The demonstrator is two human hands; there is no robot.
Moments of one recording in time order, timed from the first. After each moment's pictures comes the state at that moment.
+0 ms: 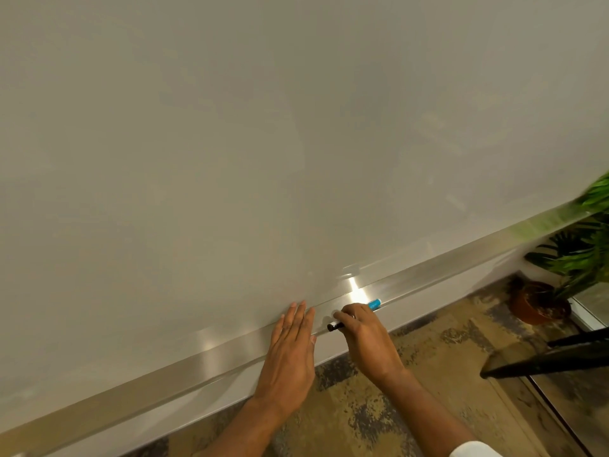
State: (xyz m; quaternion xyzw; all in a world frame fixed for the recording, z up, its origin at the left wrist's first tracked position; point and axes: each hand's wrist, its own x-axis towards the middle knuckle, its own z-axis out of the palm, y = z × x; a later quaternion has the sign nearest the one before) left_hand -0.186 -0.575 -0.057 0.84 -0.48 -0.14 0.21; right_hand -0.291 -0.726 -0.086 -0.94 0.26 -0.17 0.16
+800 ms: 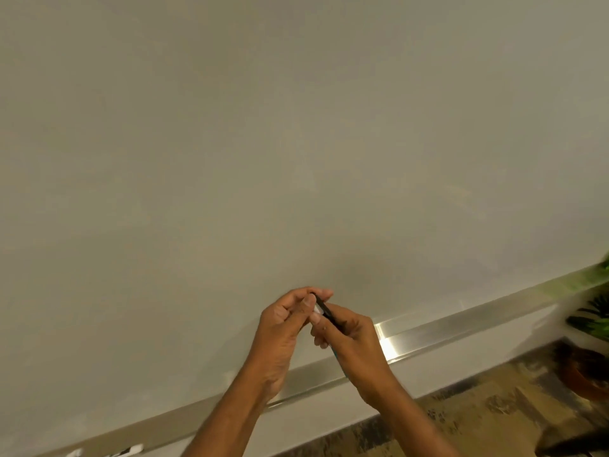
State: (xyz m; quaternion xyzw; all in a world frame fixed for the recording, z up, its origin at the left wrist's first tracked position) left_hand -0.140 -0.477 0.183 0.61 -0.25 -0.31 0.68; right_hand -0.239 -0.572 0.171 -0.65 0.16 -0.24 0.70
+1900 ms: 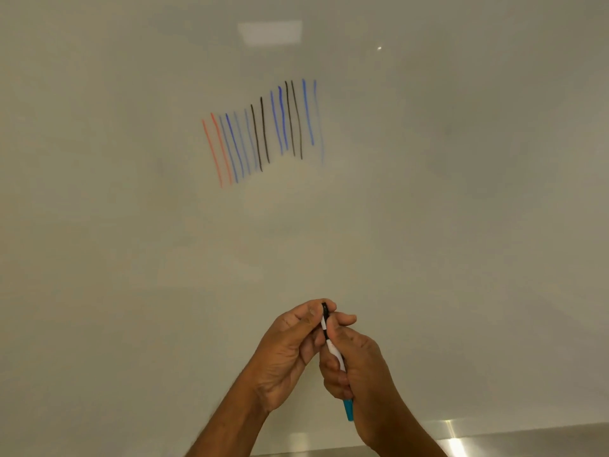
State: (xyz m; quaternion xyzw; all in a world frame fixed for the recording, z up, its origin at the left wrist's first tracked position) left_hand -0.099 -0.257 0.349 0.48 -0.26 -0.30 0.78; right_hand -0.167 -0.364 0.326 -0.56 0.10 -0.09 0.82
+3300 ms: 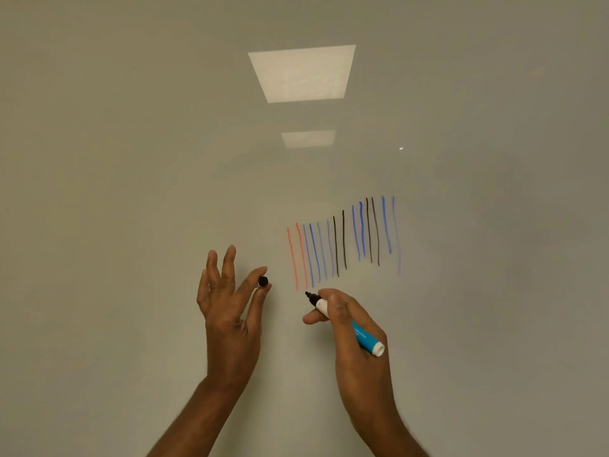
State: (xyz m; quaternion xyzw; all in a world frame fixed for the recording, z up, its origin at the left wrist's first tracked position) left_hand 0.072 -0.164 0.466 0.61 -0.34 0.54 0.46; right_hand -0.059 -0.285 0.468 -0.64 -0.07 -0.45 0.62
